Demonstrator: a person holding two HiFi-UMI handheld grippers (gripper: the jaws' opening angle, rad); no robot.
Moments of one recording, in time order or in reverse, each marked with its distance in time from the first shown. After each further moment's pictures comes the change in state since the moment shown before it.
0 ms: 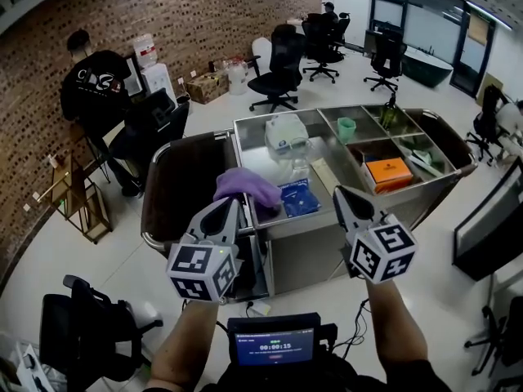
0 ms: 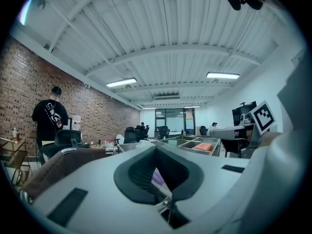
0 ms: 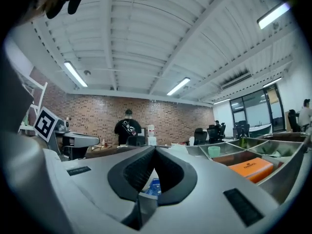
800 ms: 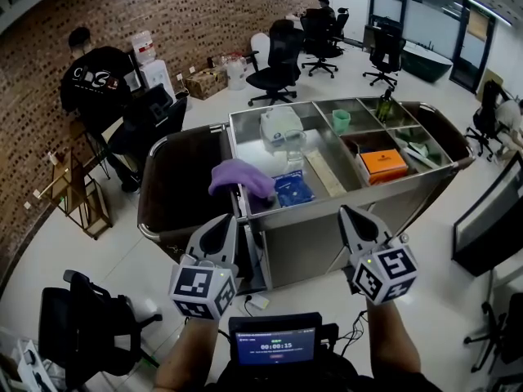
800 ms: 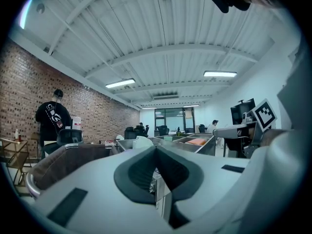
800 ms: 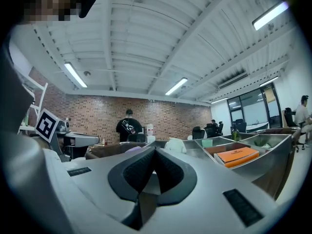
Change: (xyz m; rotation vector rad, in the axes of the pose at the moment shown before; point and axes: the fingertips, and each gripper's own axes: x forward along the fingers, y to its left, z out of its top) left arm -0.038 -0.037 -0.030 0.018 0.004 -0.007; right arm -0.064 0.005 -0.029 0.029 -0.005 -0.017
